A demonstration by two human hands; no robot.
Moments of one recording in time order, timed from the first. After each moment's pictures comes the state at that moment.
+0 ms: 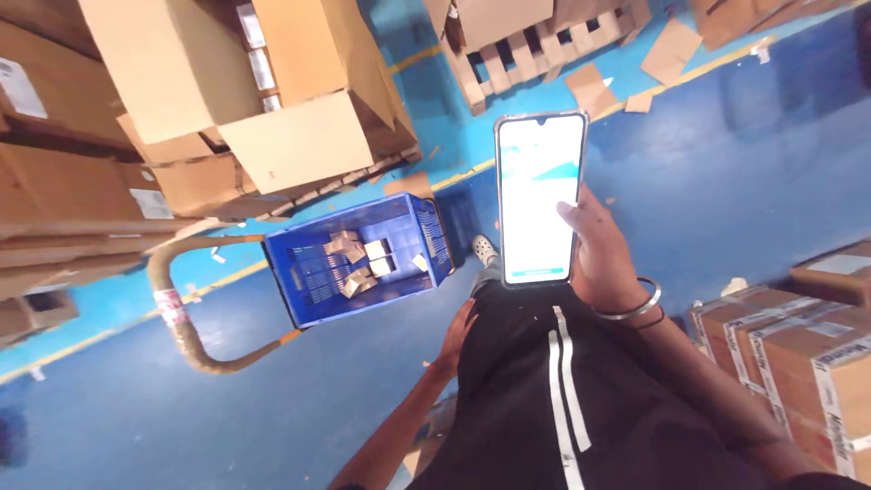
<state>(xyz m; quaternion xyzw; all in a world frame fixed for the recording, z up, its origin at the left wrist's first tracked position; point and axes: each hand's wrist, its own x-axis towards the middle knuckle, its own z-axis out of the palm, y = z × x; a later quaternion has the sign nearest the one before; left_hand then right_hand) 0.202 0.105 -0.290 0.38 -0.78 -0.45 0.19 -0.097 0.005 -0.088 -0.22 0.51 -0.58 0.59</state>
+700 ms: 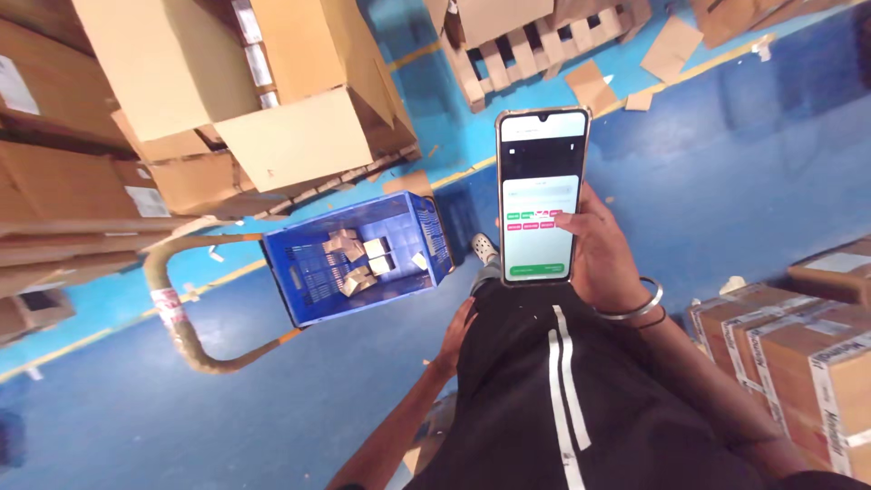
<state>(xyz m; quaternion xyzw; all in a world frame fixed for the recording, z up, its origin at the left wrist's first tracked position) 0.203 0.104 -0.289 0.39 -0.77 -0.46 0.19 -0.099 0.005 -0.093 -0.23 0.47 -0.59 0.62</state>
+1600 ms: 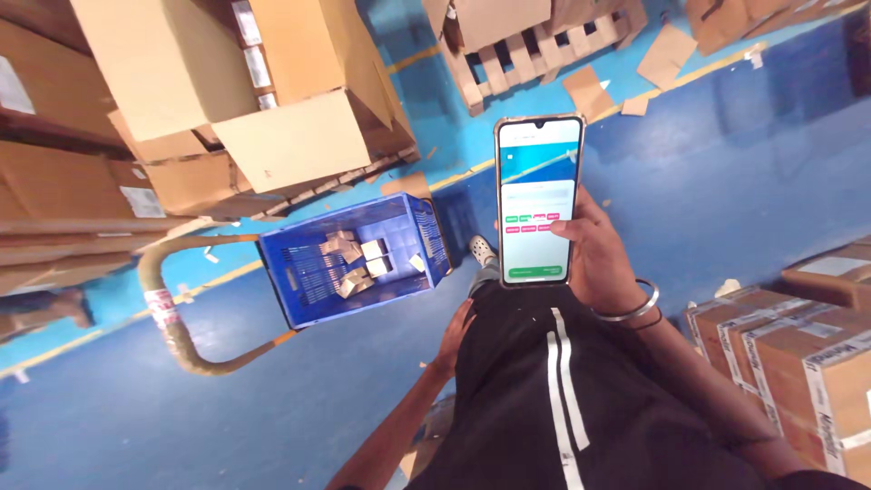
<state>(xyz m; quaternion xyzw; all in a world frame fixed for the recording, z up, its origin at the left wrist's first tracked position) 0.200 0.105 -0.291 0.37 -0.79 -0.45 0.20 -0.102 0.009 -0.095 -0.23 0.47 -0.59 0.62</state>
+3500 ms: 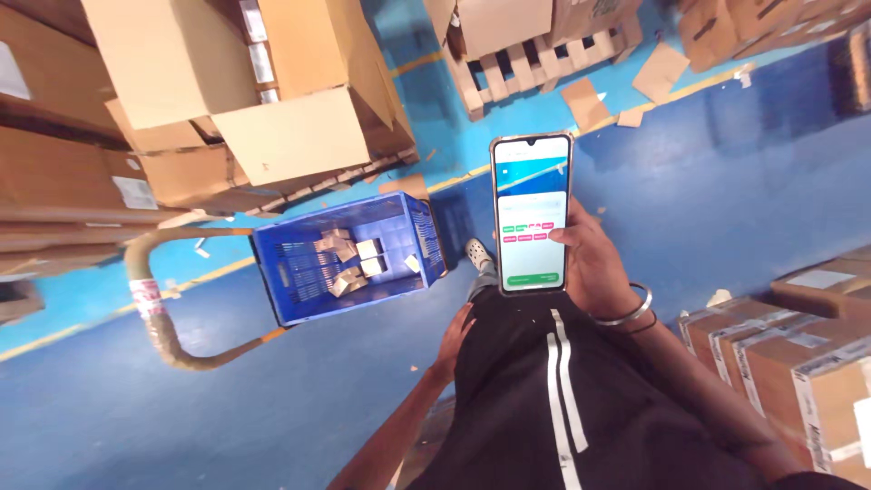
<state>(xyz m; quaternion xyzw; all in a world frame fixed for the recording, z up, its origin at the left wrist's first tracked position) 0.190 0.129 -0.291 0.43 -0.74 -0.49 0.18 -0.104 0.026 -0.098 -0.23 0.49 -0.56 0.63</state>
